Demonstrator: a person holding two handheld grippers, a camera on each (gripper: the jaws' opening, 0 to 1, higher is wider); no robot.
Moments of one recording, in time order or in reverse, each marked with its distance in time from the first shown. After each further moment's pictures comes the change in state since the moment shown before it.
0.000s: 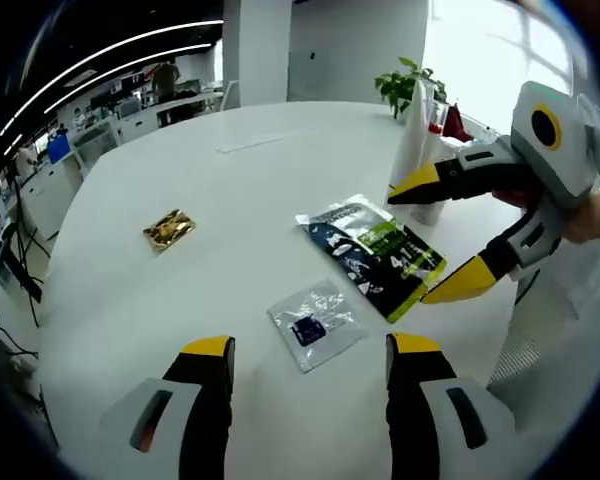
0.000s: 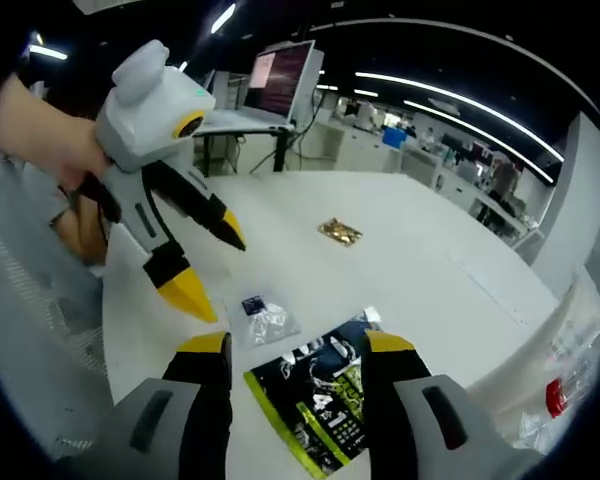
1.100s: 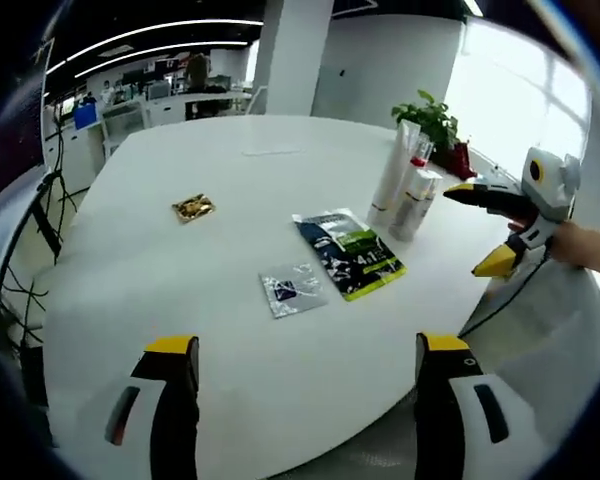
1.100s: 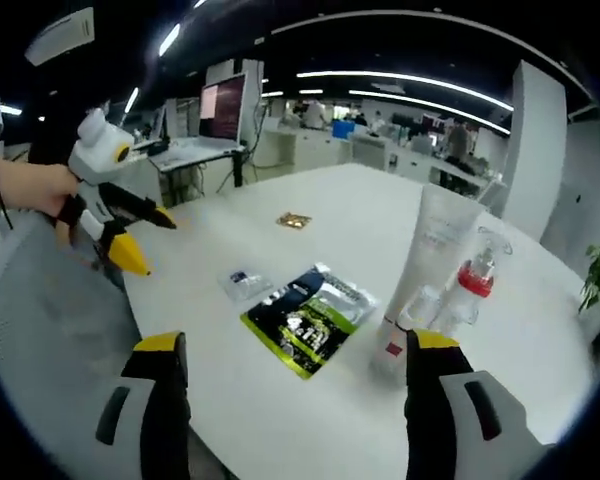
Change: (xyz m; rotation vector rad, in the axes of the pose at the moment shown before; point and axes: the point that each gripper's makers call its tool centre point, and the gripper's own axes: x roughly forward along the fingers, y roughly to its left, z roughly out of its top) left arm -0.076 -0.024 -0.020 -0.174 -0.050 0.024; right arm -0.111 -0.022 -0.036 0.244 -0.021 -0.115
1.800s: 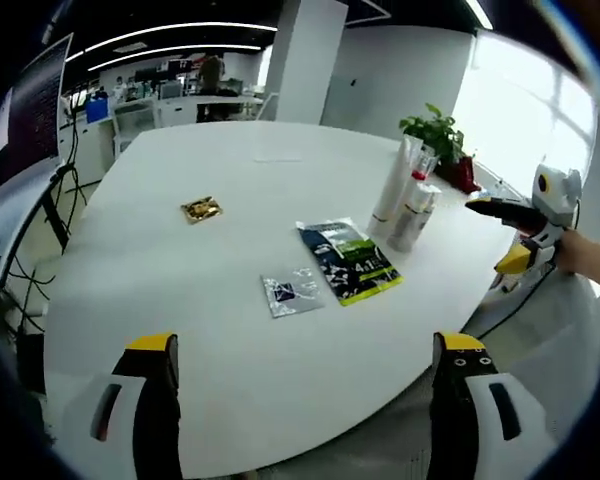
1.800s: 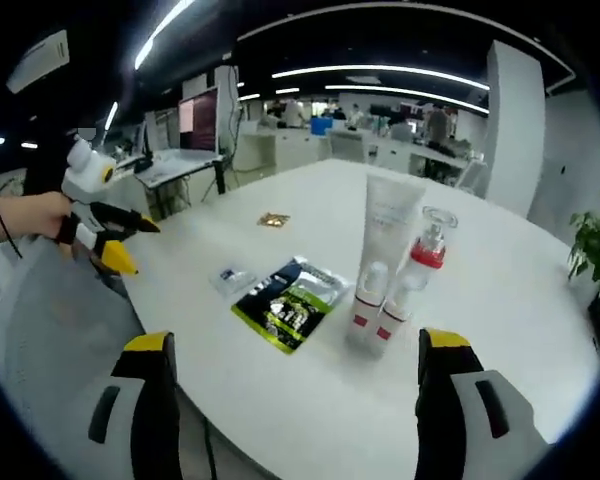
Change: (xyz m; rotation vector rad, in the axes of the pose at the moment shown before) left arm -0.012 -0.008 0.006 -0.044 -0.032 0.012; right arm -0.041 -0.024 -0.009 0.098 0.002 -0.048
